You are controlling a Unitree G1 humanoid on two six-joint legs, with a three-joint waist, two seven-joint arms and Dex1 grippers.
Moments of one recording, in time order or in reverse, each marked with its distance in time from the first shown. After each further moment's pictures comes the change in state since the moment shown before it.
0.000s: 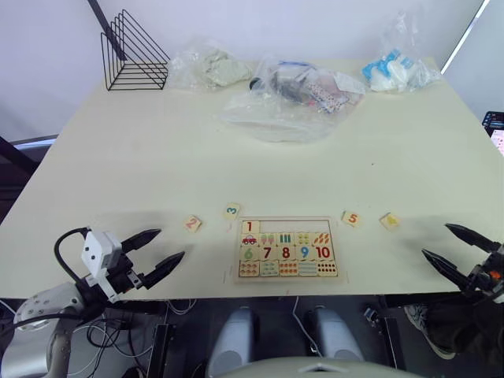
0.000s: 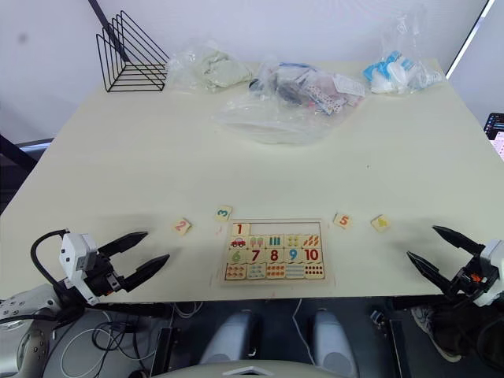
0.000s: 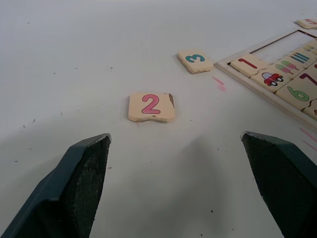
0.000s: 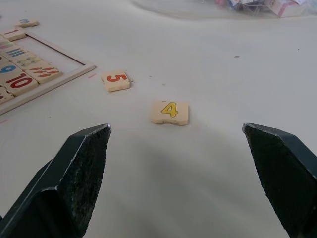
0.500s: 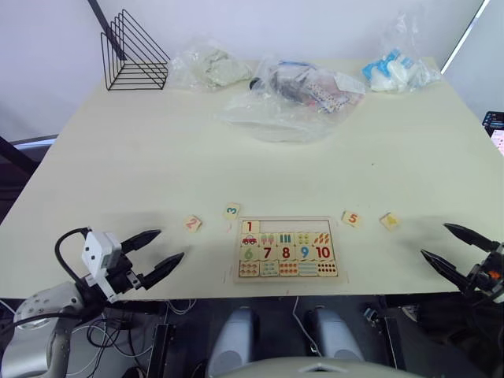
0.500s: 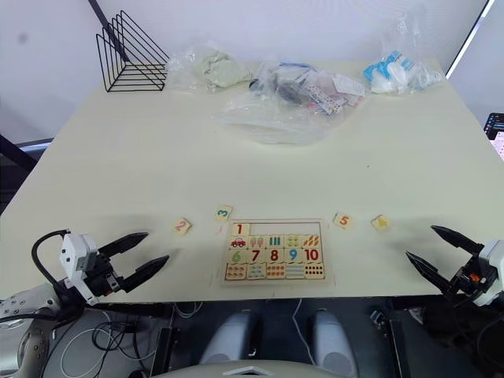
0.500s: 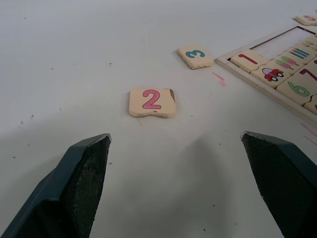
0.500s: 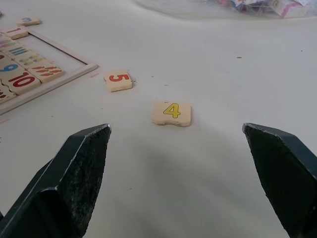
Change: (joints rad) left arm -0.014 0.015 -0.007 0.037 0.001 -0.016 -0.020; right arm 0.000 0.000 0.000 0.000 -0.007 -0.002 0.006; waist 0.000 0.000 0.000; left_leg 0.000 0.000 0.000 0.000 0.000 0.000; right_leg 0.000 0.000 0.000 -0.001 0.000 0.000
